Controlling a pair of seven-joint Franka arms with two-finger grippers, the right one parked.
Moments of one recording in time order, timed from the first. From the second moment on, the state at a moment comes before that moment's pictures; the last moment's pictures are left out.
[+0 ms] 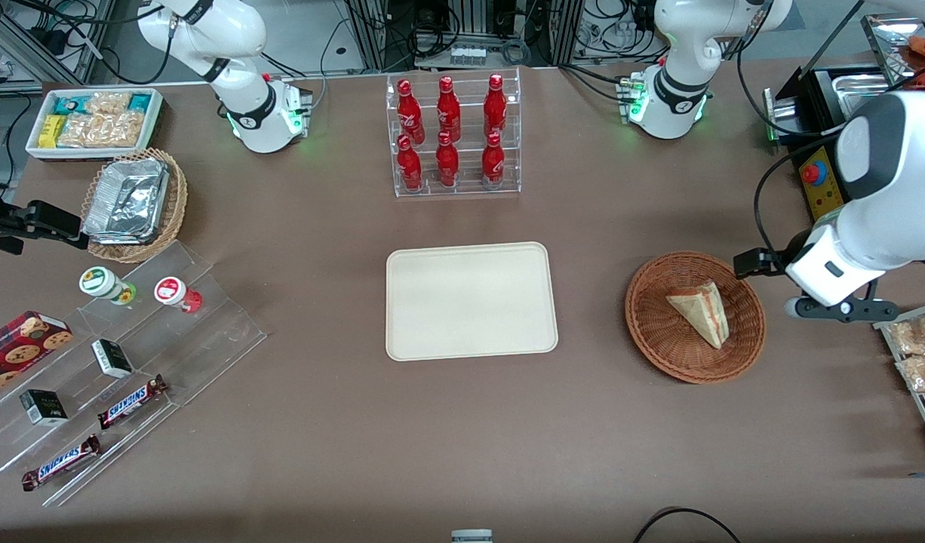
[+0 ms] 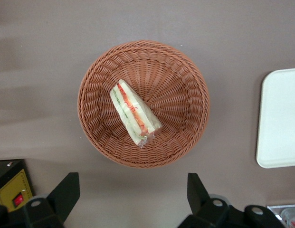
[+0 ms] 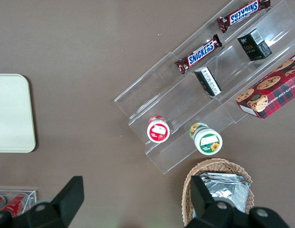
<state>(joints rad) 0.00 0.17 -0.07 -1.70 0.01 1.72 -0.06</state>
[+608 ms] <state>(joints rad) 0.00 0.14 -0.07 -1.91 0.01 1.96 -0.41</state>
